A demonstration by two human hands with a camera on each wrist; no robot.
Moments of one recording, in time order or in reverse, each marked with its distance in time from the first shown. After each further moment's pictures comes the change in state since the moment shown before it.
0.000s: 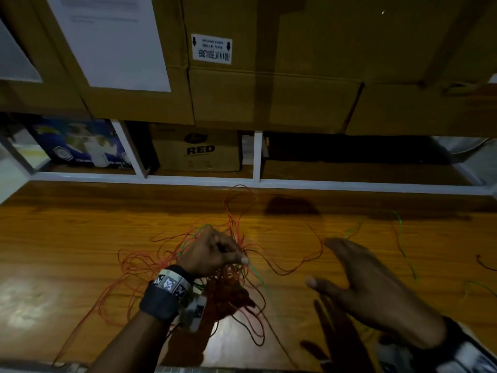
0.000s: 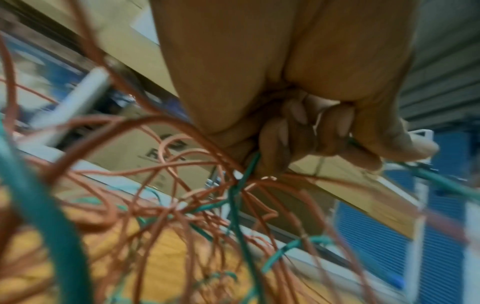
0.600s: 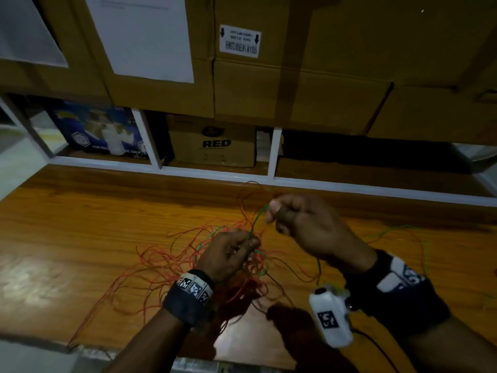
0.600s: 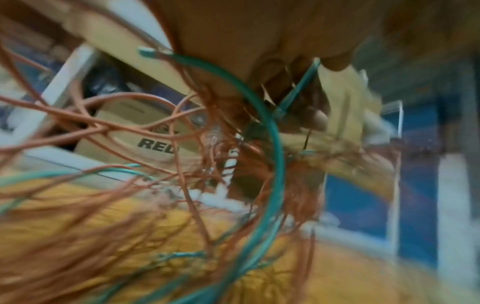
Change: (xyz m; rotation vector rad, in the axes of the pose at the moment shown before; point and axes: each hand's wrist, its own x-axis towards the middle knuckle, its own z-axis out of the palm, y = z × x) left_hand -0.012 -0.020 0.017 0.189 0.255 0.227; right_hand 0.073 -0.100 -0.028 0.651 0.153 -0.318
